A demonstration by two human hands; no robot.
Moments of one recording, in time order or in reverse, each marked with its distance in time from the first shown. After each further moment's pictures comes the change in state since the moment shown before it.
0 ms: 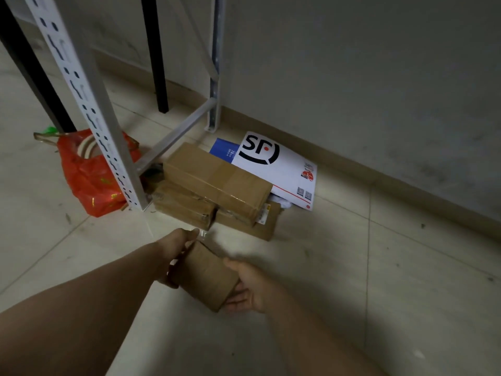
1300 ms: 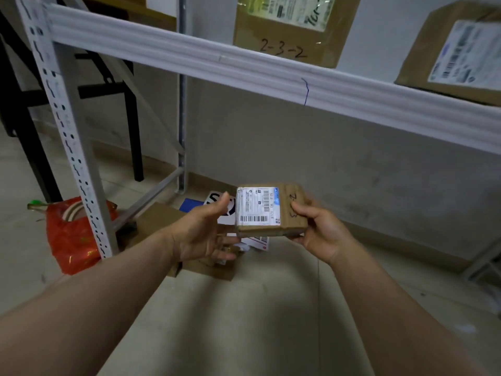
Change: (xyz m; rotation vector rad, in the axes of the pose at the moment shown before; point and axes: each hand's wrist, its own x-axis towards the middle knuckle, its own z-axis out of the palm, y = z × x) left_hand -0.187 0.080 0.095 -0.149 -0.686 0.604; right_hand -0.242 -0.065 -0.171 0.349 -0.041 -0.908
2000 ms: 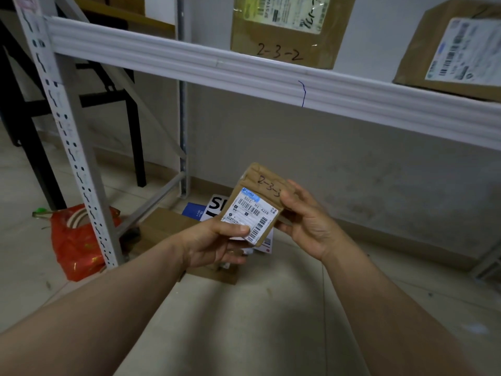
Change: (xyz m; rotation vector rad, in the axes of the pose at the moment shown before) left_hand 0.003 -0.005 0.011 0.124 -0.181 0.014; right_hand 0.008 0.002 0.020 0.032 -0.139 -0.149
